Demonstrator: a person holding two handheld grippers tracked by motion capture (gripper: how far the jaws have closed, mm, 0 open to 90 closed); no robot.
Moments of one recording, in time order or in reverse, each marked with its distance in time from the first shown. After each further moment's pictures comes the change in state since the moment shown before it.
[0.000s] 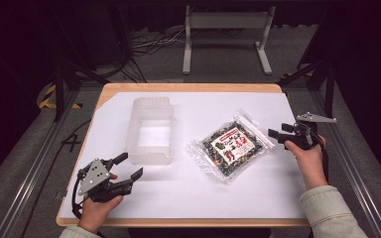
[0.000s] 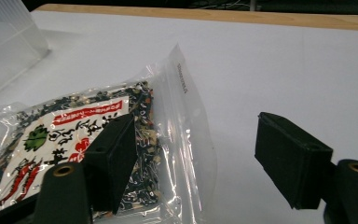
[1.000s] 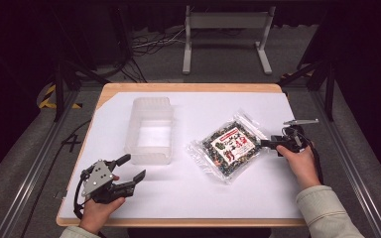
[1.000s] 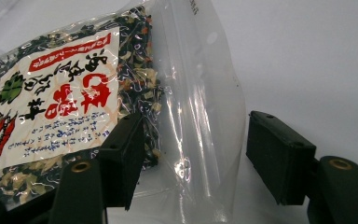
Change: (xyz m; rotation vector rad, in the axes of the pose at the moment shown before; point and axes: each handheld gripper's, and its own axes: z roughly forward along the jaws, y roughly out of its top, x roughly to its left) left arm -0.004 -0.001 0.002 0.025 -0.015 0.018; right arm -0.006 -0.021 0.035 0.216 0.072 0.061
